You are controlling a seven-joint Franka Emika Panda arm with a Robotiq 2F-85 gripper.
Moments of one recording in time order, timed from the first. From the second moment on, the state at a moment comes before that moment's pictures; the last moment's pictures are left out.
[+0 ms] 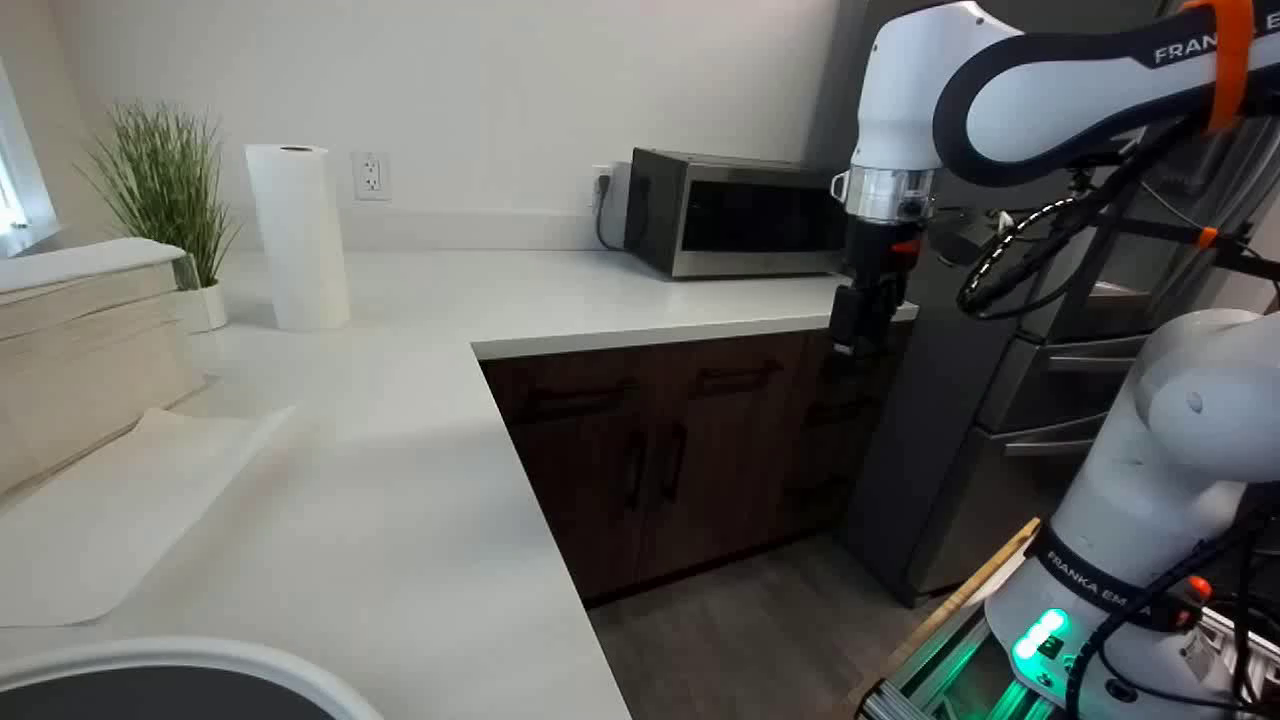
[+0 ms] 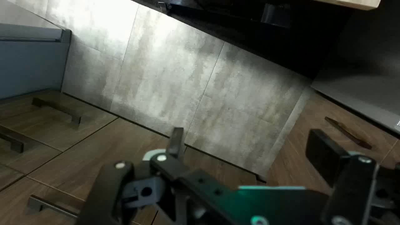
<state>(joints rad) 0.19 -0.79 0.26 -2.76 0.04 1.91 0.15</state>
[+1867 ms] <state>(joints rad) -0.30 -0.25 -0.02 -2.55 -0.04 2.49 0.50</state>
